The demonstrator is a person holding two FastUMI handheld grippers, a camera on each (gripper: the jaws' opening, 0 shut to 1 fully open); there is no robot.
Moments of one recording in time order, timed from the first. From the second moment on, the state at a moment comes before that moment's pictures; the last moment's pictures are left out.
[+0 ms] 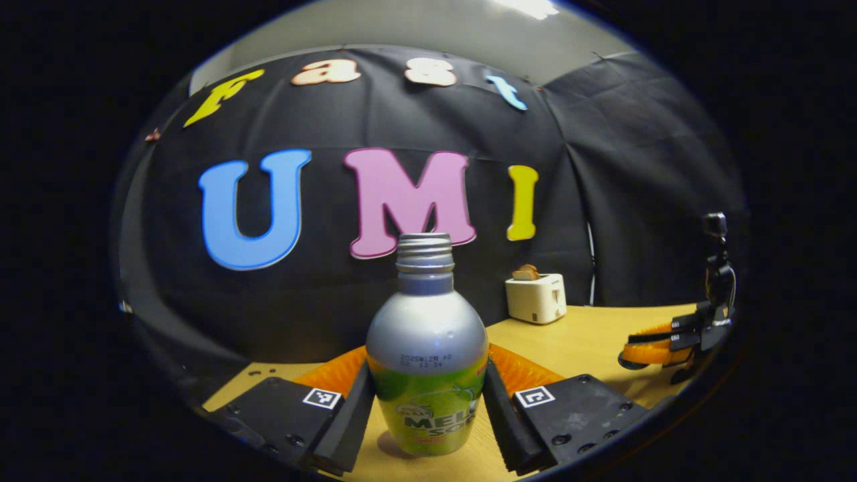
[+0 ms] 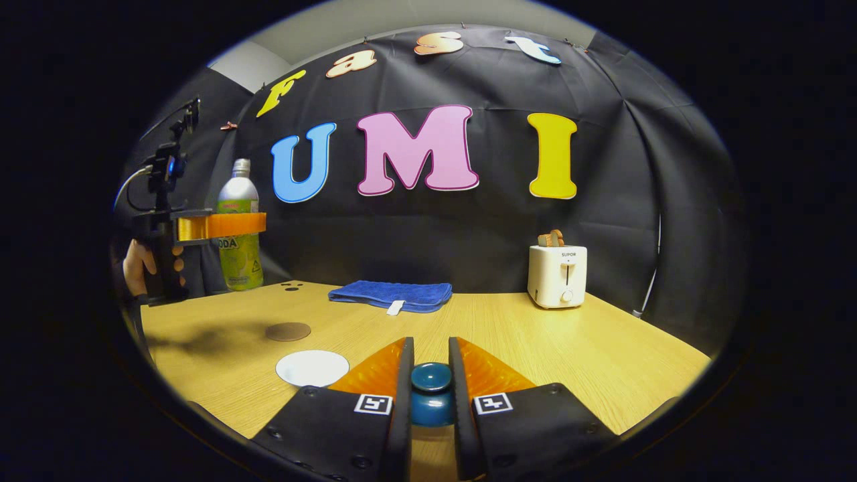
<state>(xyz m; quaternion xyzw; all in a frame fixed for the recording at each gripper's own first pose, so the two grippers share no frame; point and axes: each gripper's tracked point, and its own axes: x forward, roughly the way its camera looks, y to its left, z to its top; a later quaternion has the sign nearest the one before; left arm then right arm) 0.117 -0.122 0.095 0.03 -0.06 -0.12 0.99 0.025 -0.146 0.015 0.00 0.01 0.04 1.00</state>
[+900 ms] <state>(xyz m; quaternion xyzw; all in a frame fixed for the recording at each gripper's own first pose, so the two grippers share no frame) 0.165 -0.108 0.020 0.01 -0.02 -0.08 1.00 0.027 -0.147 0.015 0.00 0.01 0.04 1.00</state>
